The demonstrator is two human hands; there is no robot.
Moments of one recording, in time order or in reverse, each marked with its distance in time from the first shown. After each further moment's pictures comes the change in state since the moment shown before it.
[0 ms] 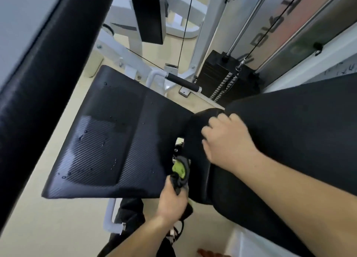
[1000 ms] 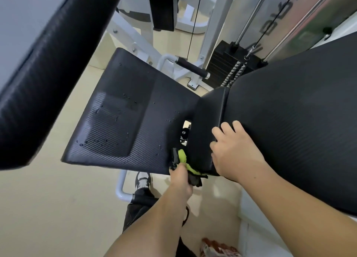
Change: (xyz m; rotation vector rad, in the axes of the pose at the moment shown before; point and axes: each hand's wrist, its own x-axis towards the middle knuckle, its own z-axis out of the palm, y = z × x) left_hand 0.011 -0.048 0.046 -1.020 0.157 -0.512; right_hand -0.099 -0.050 0.033 -0.197 -0.188 -0.113
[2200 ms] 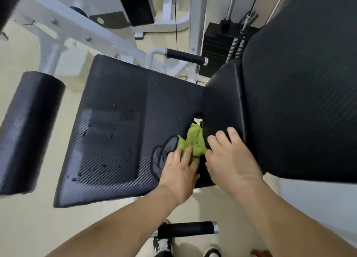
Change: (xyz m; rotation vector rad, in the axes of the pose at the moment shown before) left_hand 0.068 0.093 -0.049 2.519 -0.212 1.506; right_hand 0.064 -0.097 0.080 0.106 0.050 0.213
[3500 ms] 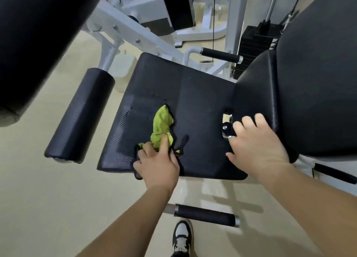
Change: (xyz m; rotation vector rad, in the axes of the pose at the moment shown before) left_hand -0.084 -0.053 0.022 -0.097 0.349 -0.967; right_hand -0.001 -0.014 -0.004 -0.020 0.072 -0.060
